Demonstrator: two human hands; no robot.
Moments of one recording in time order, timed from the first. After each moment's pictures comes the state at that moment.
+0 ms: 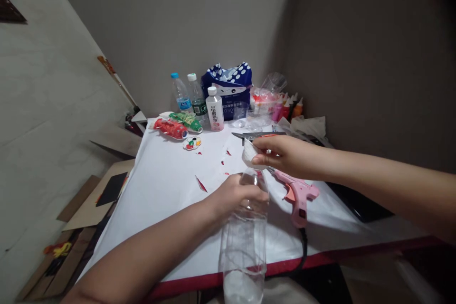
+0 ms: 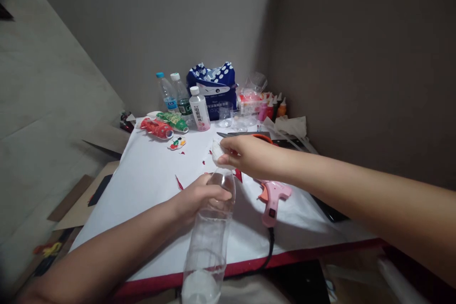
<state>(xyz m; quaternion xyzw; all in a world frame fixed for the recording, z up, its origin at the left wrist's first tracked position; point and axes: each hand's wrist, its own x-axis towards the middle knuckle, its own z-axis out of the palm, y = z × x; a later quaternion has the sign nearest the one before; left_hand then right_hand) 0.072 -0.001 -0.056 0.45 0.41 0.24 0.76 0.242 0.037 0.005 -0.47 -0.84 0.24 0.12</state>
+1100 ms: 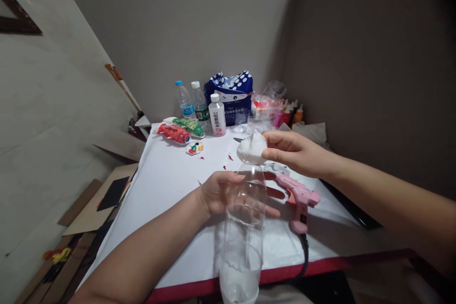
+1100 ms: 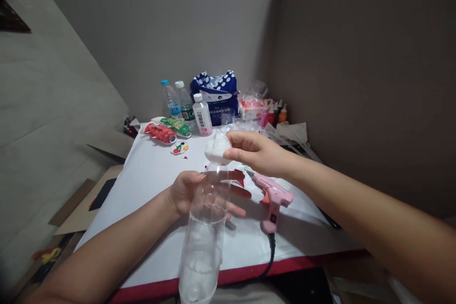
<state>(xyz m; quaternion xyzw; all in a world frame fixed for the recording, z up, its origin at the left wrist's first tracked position) 0.045 0.035 -0.072 0.35 0.09 0.12 0.93 0.253 0.045 -0.011 -0.23 -0.73 0.55 0.35</state>
